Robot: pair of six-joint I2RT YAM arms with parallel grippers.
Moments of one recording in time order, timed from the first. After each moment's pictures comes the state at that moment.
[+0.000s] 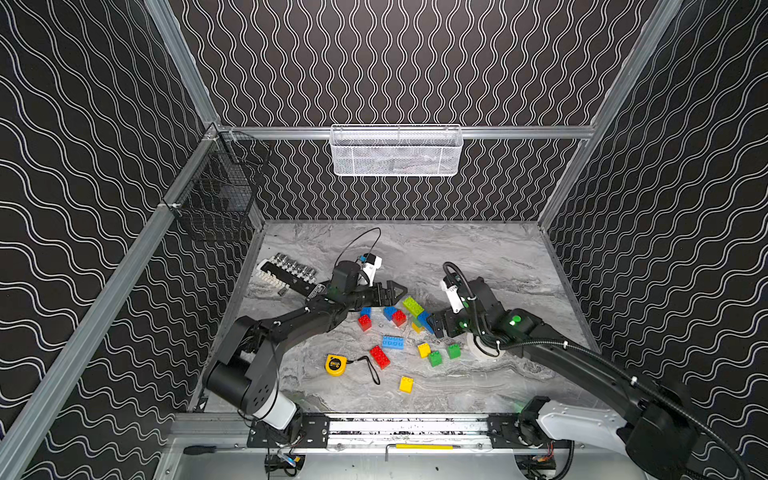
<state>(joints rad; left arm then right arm) -0.48 1.52 0.78 0.23 0.50 -0.57 0.72 1.14 0.79 -0.44 0.10 0.30</state>
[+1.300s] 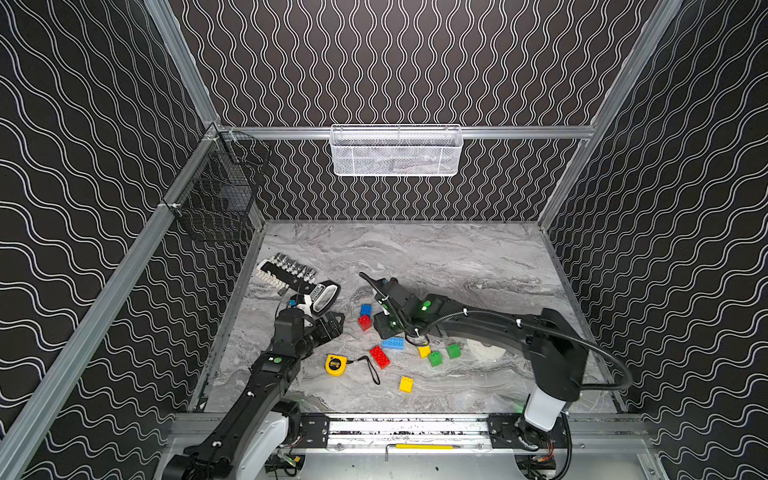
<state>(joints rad) -0.11 0.82 0.28 -0.07 0.30 -0.67 1.01 1.83 1.34 -0.49 0.07 0.50</state>
